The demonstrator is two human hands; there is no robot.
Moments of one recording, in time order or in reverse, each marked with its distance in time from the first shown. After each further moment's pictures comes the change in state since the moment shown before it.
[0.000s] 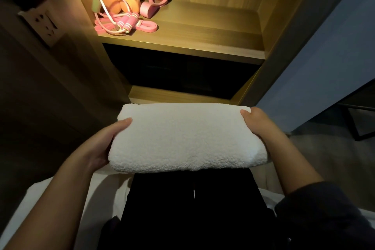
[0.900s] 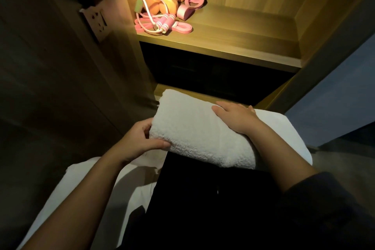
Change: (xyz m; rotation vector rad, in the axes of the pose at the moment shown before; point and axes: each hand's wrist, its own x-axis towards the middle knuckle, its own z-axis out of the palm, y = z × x) left_hand -0.024 -0.012 -0.013 0.350 -0.181 0.558; right_hand -0.016 -0.095 0.068 -0.466 -0.119 -0.500
